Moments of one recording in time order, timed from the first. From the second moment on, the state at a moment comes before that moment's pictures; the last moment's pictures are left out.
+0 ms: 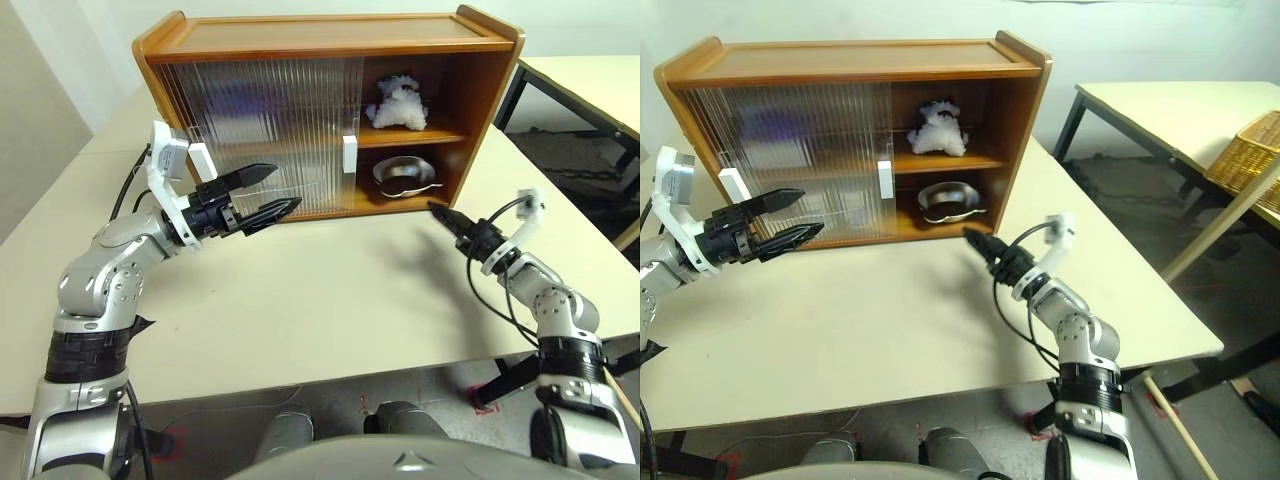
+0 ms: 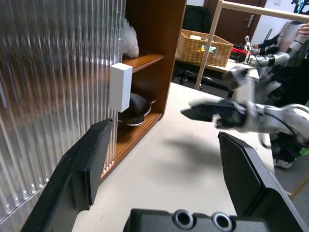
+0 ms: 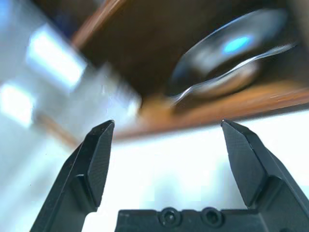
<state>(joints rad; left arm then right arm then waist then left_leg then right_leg) -0.34 0.67 0.18 -0.15 -0.69 0.52 -0.93 -0.28 -0.32 -0.18 0.14 0.62 0.50 0.70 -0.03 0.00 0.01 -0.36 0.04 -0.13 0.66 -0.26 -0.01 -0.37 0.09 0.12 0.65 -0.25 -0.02</state>
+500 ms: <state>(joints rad) -0.33 0.66 0.18 -0.15 -0.68 0.51 -0.94 -0.38 -0.28 0.11 0.10 0.26 0.07 0.78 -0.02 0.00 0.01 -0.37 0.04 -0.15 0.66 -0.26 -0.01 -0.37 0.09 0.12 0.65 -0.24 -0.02</state>
